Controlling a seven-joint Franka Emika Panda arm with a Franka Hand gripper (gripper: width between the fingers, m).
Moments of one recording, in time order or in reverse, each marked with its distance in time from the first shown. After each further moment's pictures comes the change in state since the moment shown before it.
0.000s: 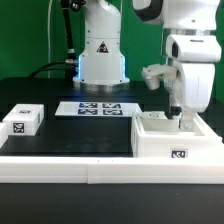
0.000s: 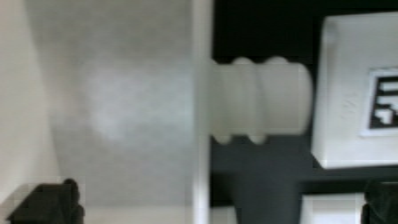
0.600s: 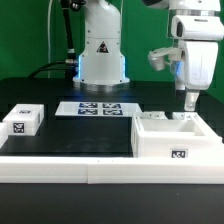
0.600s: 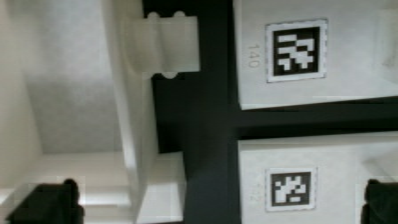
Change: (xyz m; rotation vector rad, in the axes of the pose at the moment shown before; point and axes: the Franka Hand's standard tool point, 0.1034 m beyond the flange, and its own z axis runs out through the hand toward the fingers) arm 0.009 -0.020 -0.016 -0.003 0.000 0.034
